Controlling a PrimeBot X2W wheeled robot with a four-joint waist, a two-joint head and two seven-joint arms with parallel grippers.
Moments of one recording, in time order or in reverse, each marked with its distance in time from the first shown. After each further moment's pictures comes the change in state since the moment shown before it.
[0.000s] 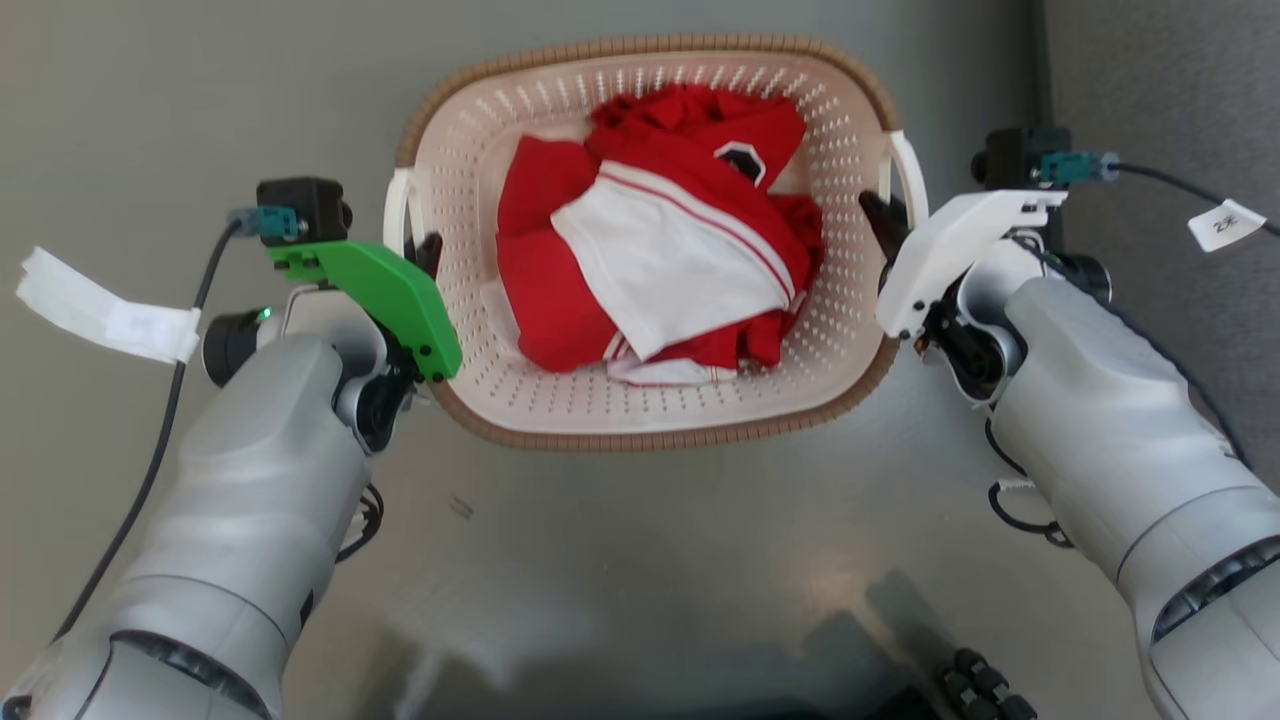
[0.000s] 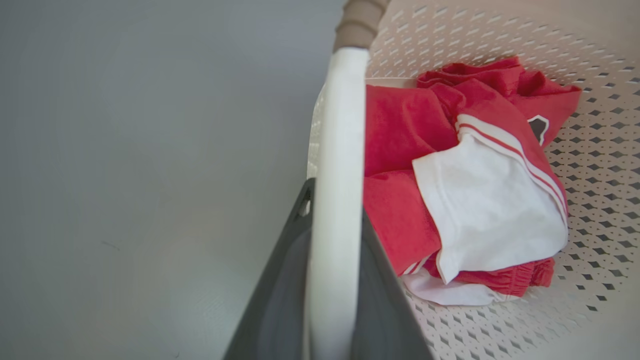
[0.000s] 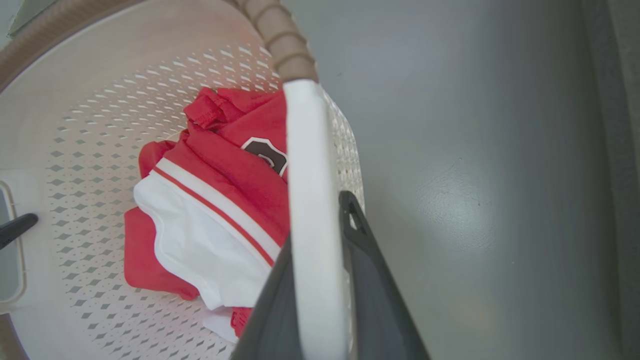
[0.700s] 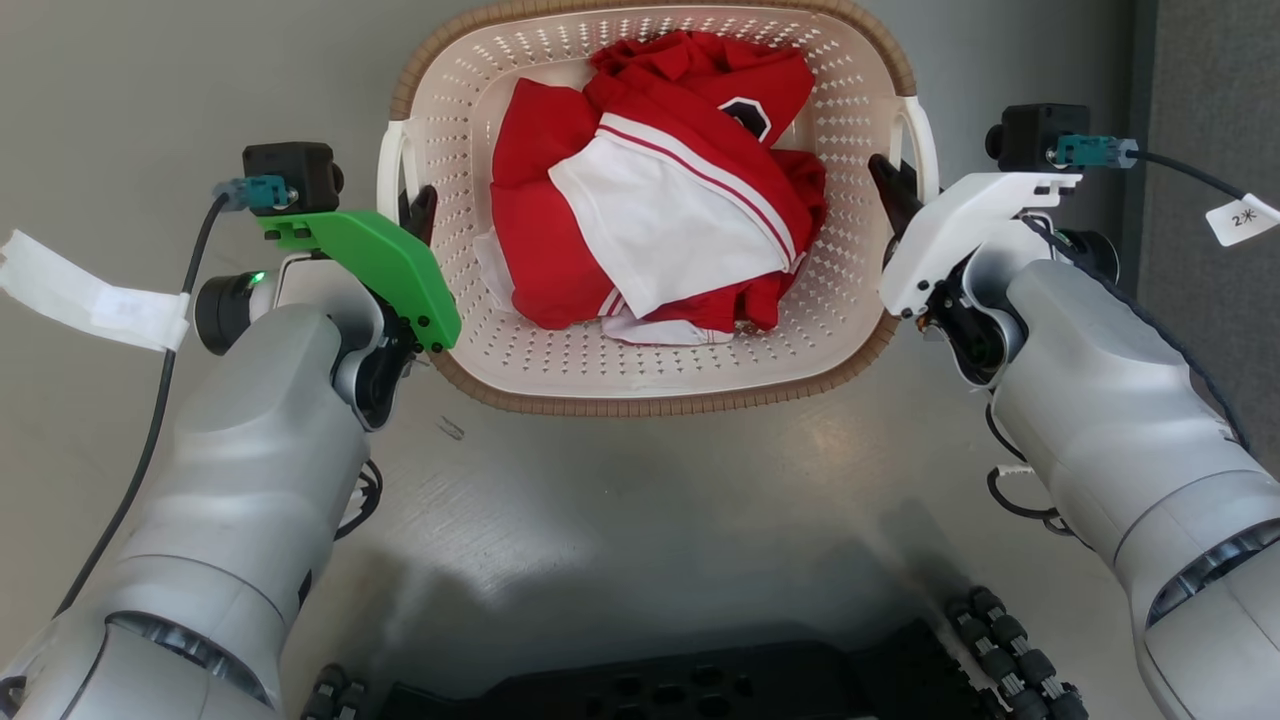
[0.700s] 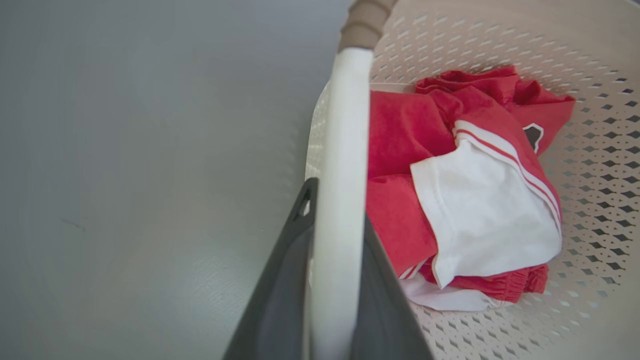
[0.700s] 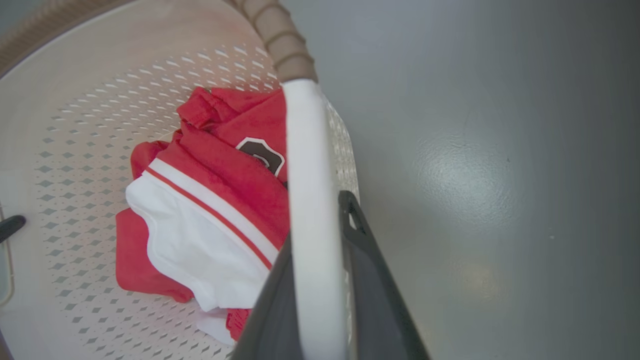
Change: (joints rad) left arm -0.044 -0.001 -0.009 0.001 0.002 0.000 -0.066; right arm -0.041 0.008 -0.001 0.044 0.000 0.005 -0.082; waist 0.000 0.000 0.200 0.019
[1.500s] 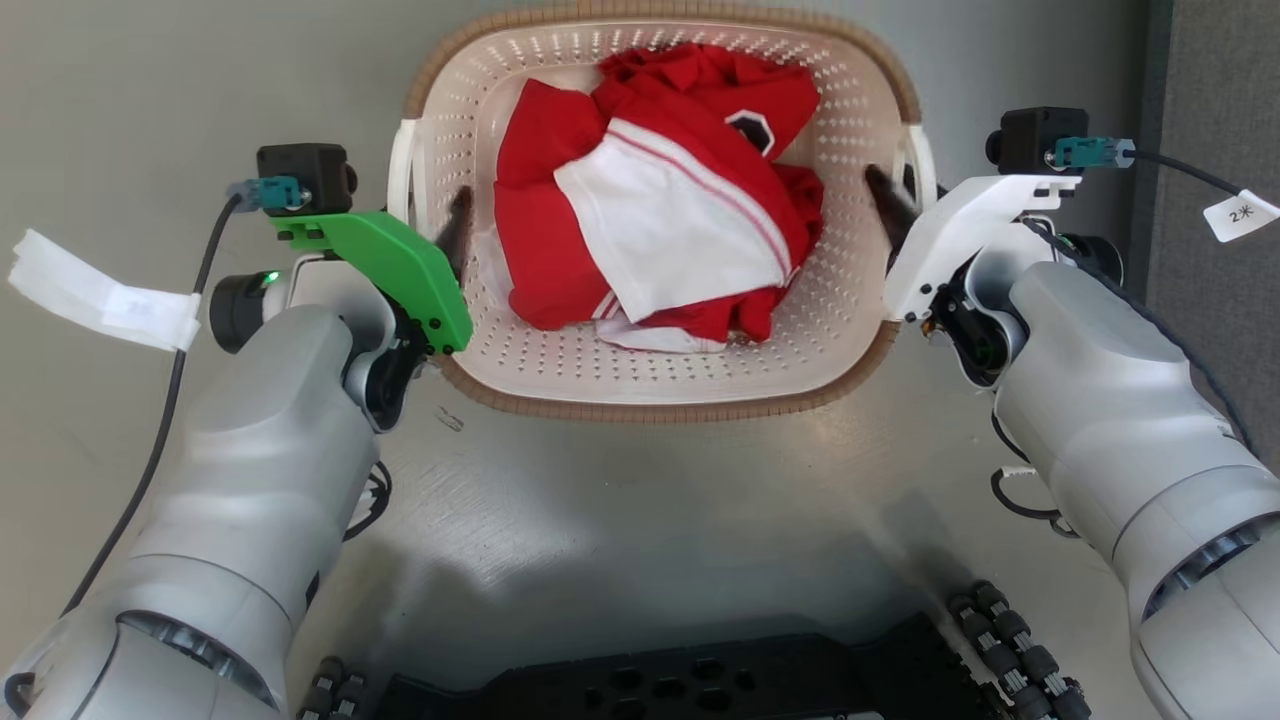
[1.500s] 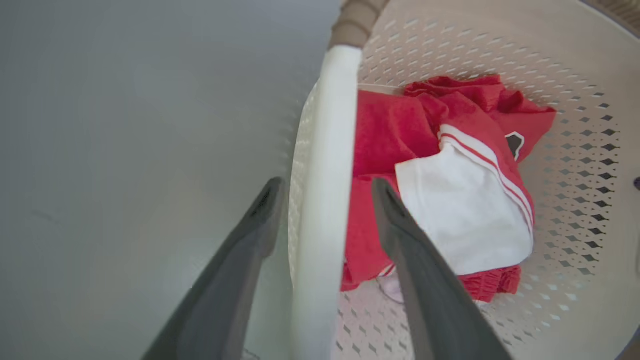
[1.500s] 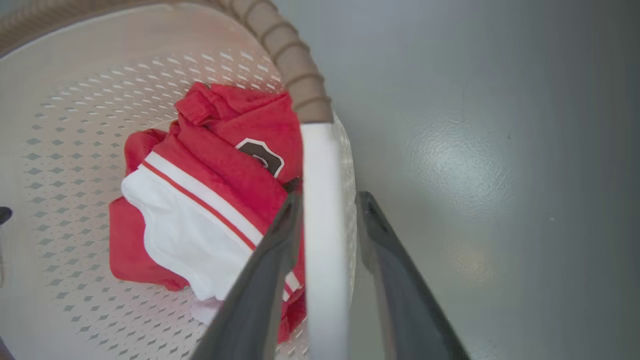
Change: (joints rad) left arm 0.000 -0.001 -0.030 -0.007 -0.023 0.000 -0.001; right arm -0.019 0.010 0.022 0.061 0.004 0.004 0.011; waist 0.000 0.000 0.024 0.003
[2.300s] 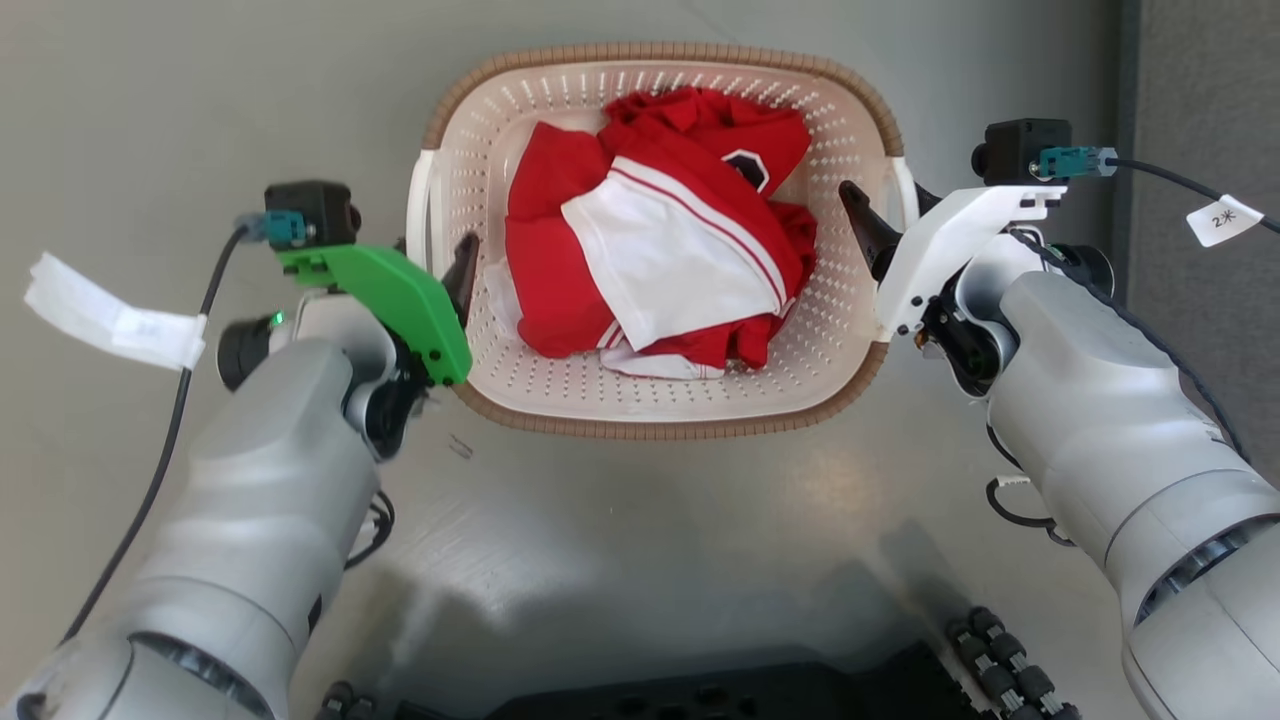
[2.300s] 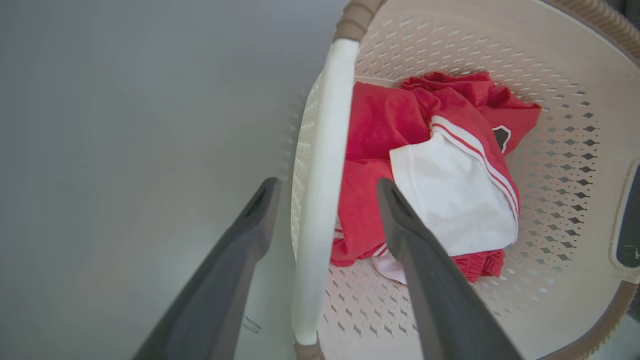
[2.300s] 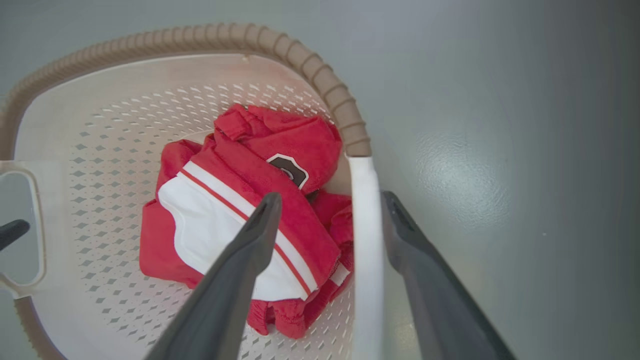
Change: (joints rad) left arm 0.033 -0.001 -0.027 0.021 -0.058 0.000 0.042; right arm 0.001 0.013 0.028 0.023 0.007 0.000 0.009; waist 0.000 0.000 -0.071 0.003
